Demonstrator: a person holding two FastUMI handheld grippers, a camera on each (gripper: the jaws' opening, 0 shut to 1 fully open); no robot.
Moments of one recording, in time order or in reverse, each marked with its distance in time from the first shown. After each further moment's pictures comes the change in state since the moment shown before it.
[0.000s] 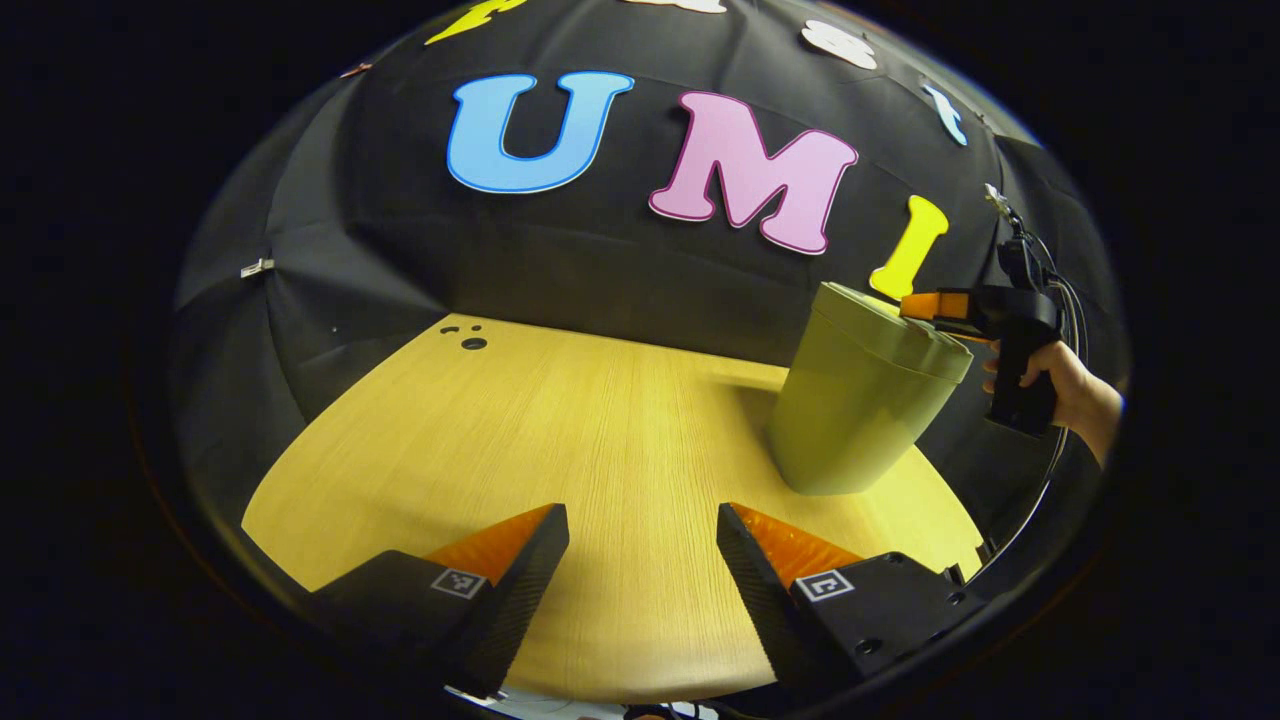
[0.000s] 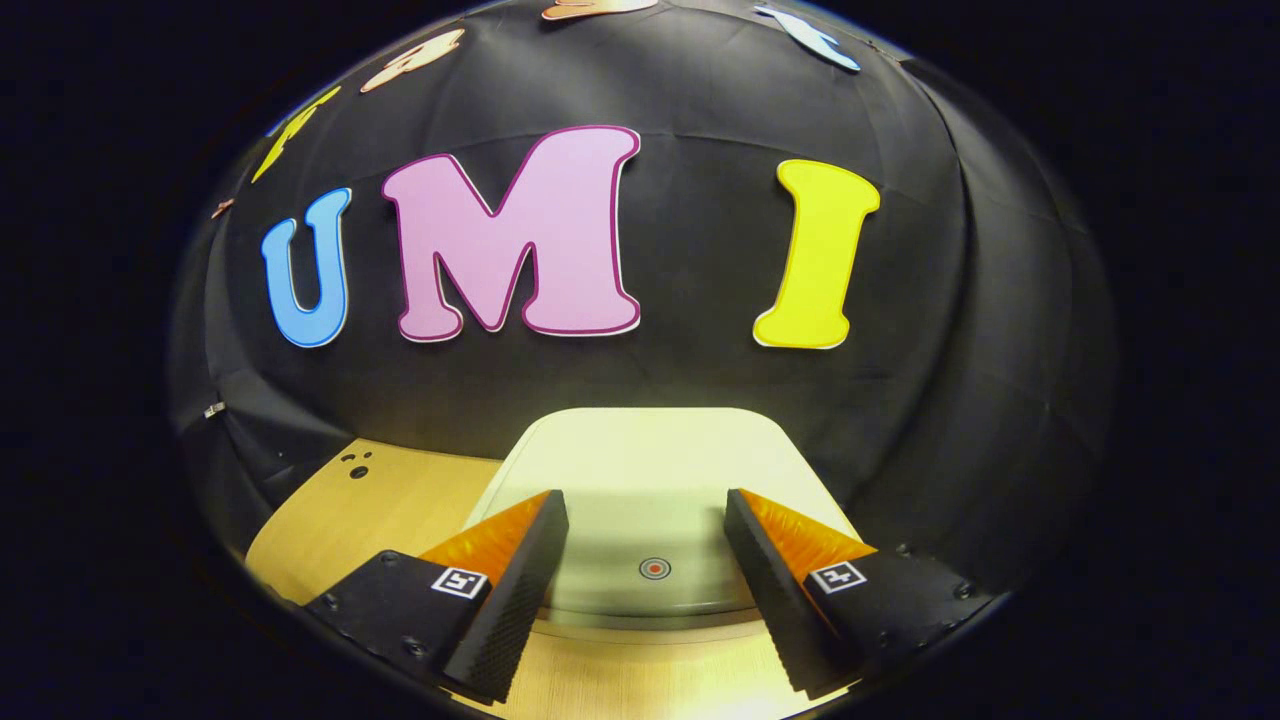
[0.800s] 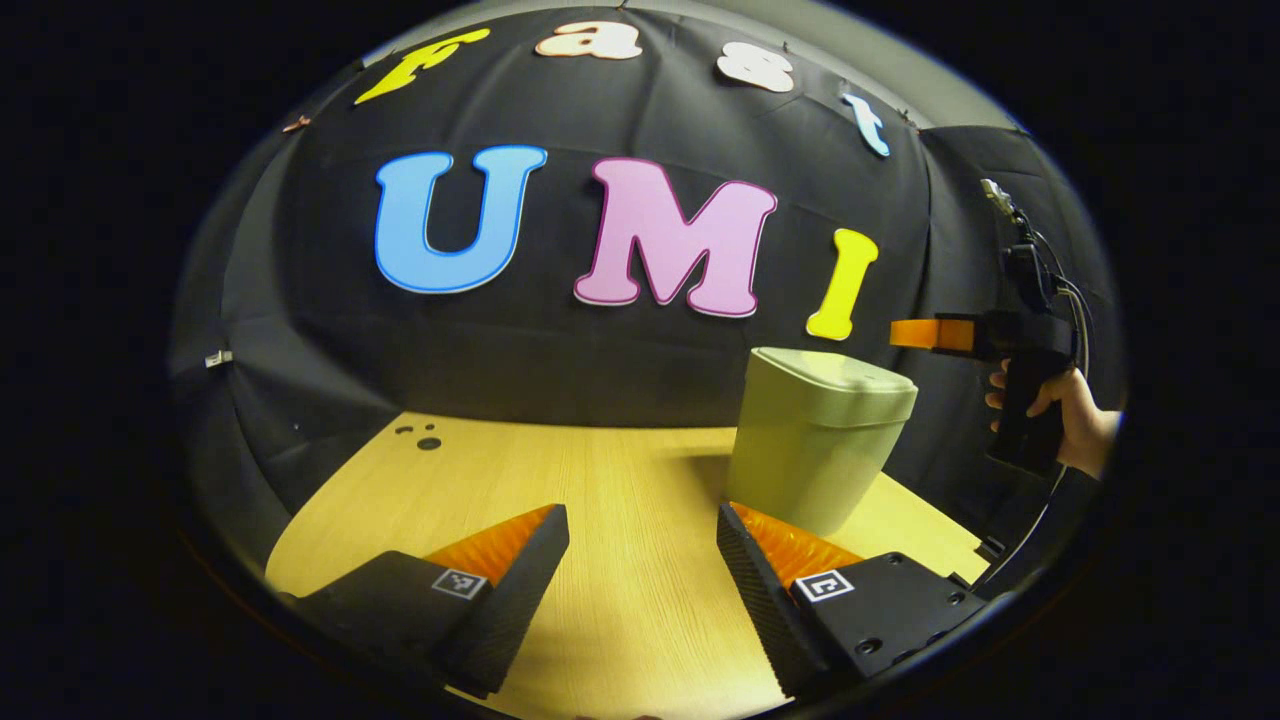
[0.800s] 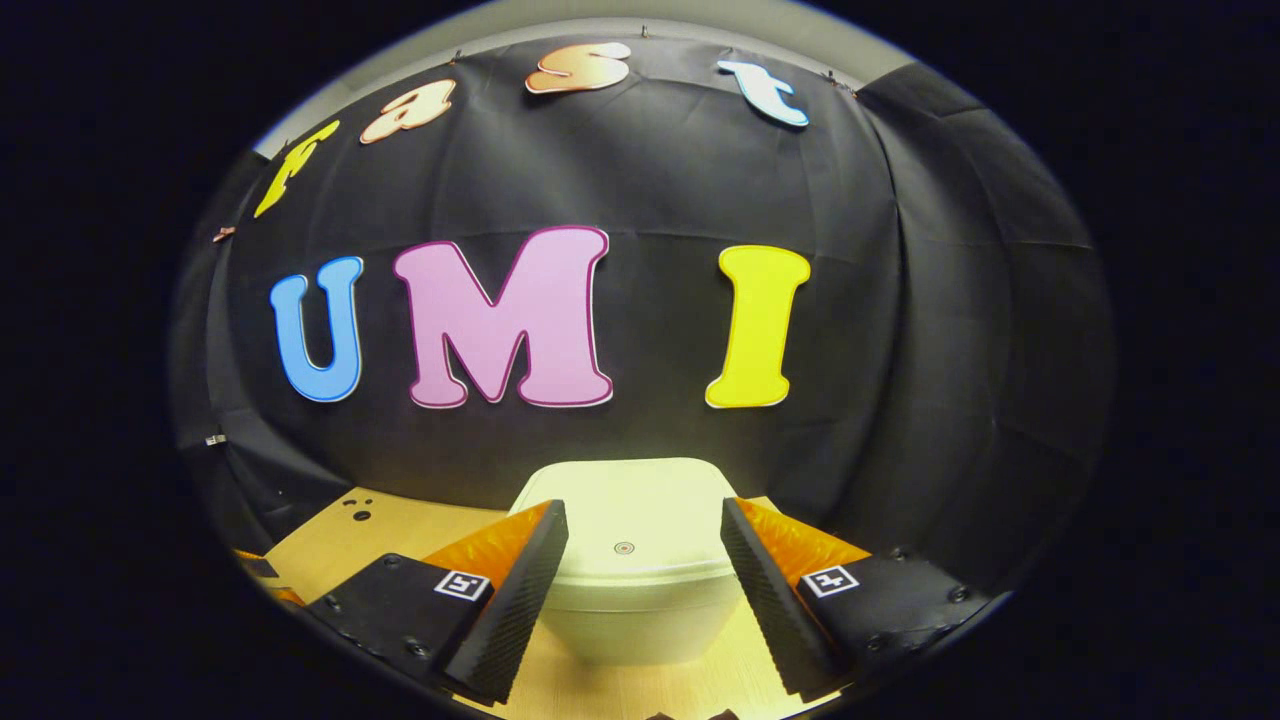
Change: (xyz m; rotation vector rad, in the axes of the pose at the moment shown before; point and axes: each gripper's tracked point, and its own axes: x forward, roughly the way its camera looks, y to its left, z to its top) left arm -0.008 -0.052 0.075 0.154 -0.244 -0.106; right arm -0.108 -0.009 0.036 0.017 -0.213 -0.084
